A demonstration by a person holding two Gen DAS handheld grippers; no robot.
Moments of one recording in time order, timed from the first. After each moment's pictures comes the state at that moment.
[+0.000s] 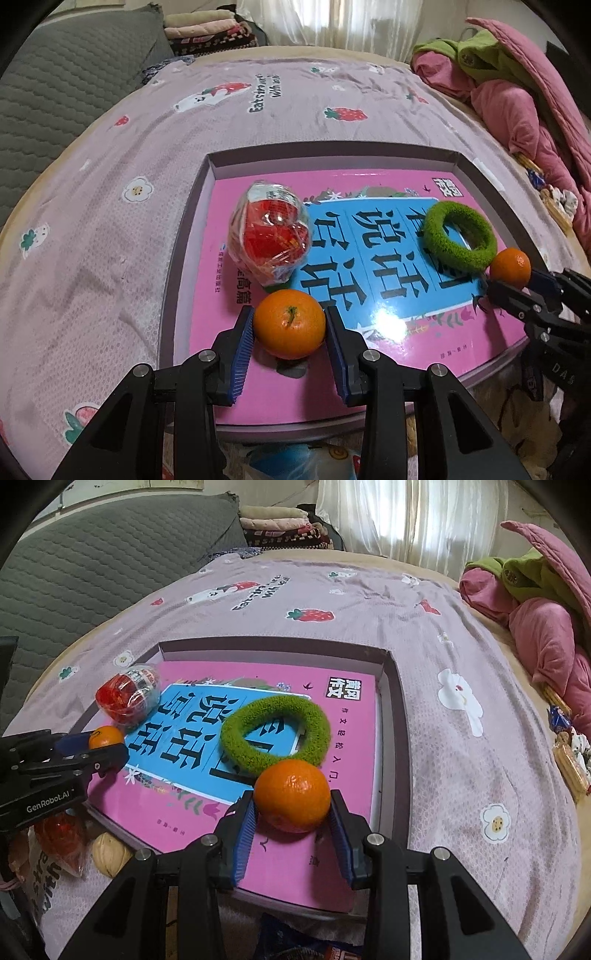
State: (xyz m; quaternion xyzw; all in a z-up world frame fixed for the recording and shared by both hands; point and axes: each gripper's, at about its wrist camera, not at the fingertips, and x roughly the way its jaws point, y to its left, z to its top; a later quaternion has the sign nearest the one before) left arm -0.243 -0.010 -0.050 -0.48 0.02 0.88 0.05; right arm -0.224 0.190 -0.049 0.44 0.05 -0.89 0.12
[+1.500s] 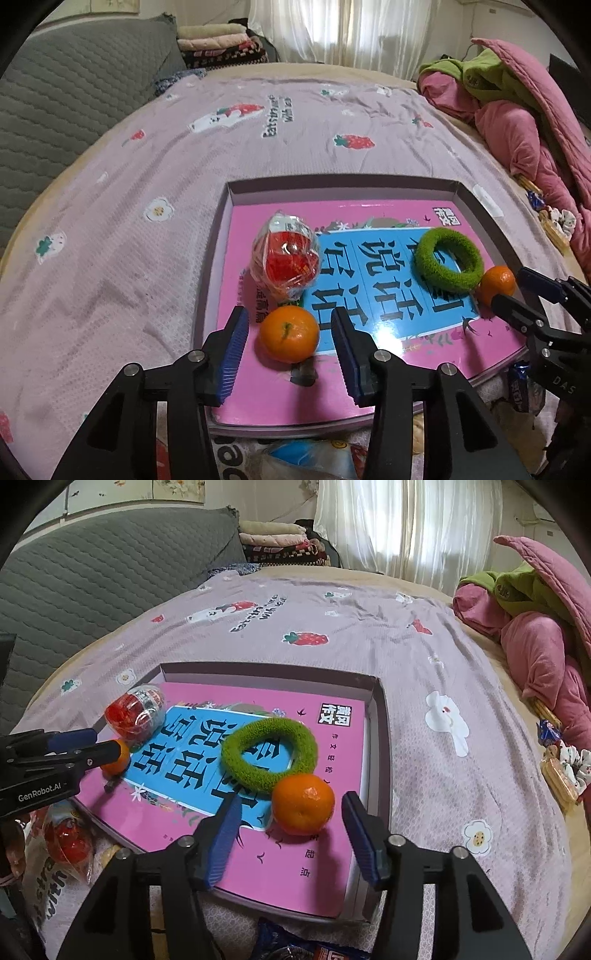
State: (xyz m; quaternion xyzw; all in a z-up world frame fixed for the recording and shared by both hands) left arm -0.237 -0.016 -0.023 -0.45 0.01 0.89 0.04; right arm -0.219 0.194 -0.029 0.41 0.04 -0.90 0.11
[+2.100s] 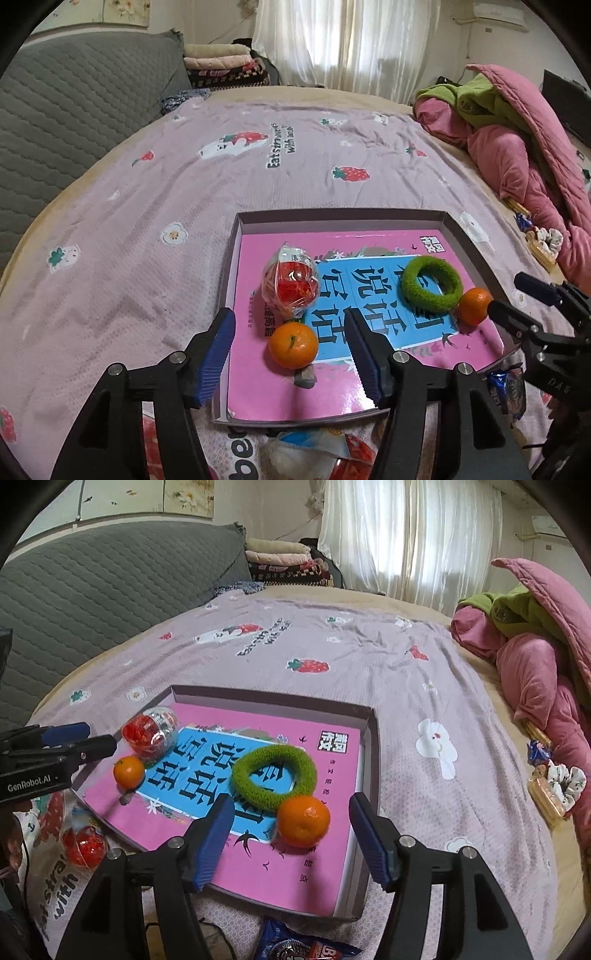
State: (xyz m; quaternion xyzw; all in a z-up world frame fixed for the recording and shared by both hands) left arm -0.220 -0.026 0.008 -0.40 0.00 0.91 0.04; right arm -0.205 0.195 -0.002 0.37 0.05 -0.92 0.12
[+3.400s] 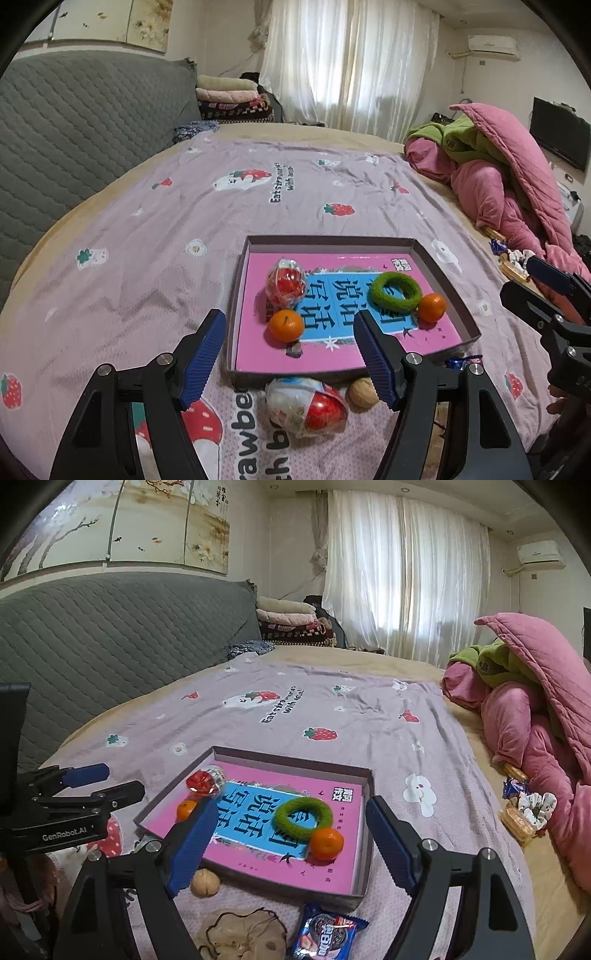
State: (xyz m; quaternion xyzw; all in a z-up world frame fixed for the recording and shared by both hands) left arm -0.138 -0.035 0.047 -0.34 -0.03 0.94 0.04; right arm -0.125 0.184 0.068 0.27 0.04 -0.95 0.13
